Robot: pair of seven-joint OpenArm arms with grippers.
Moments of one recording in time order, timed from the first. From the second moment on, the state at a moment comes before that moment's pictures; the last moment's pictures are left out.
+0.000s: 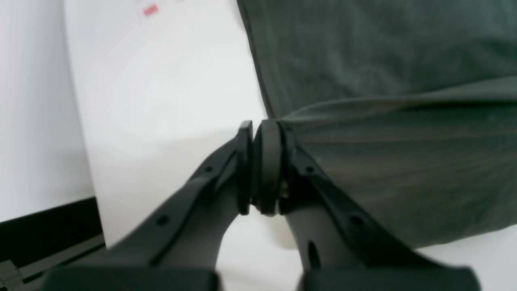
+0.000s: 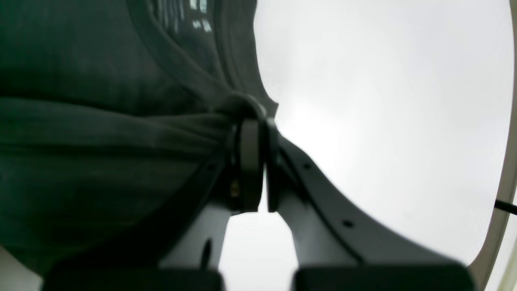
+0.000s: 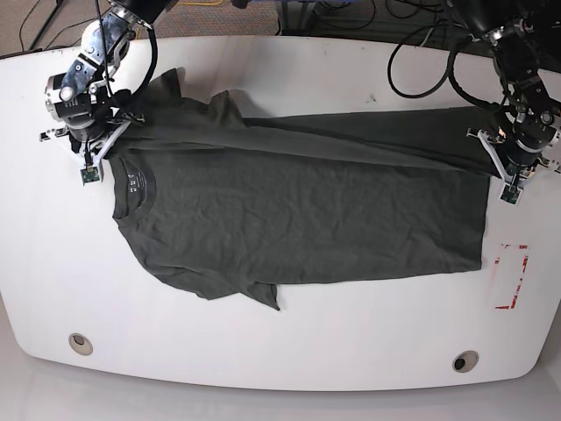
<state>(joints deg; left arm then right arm) 4.8 -13.2 -32.0 102.0 4.6 -42.7 54.1 -6.6 0.5 37.8 109.3 -6.2 41.0 -62.5</state>
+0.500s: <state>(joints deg) -0.4 -14.8 -29.0 93.3 4.9 -42.5 49.5 -2.3 0.7 37.9 101.0 -6.8 41.0 -61.2</state>
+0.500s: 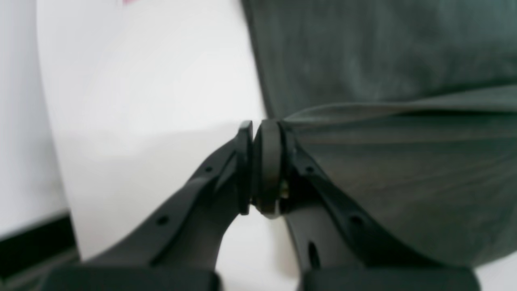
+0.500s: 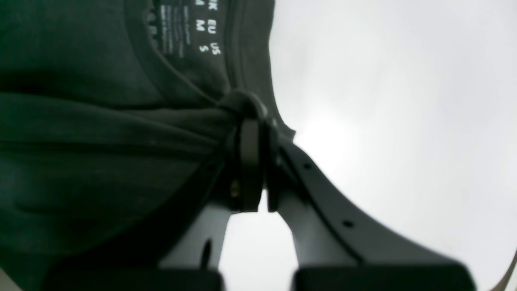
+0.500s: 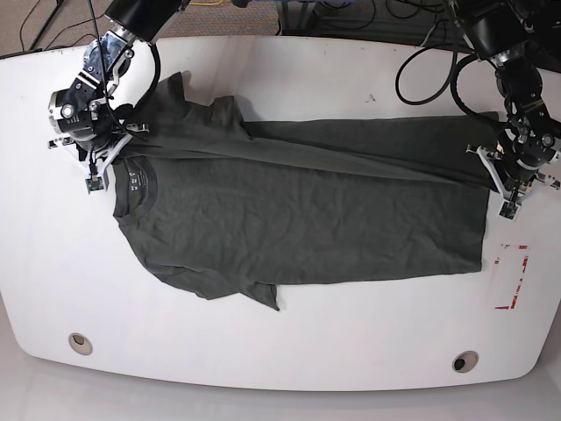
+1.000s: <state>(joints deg) -2.4 -15.1 -26.5 86.9 5.6 -42.3 48.0 -2.1 0.9 37.9 96.2 -7.3 40.7 -55.4</state>
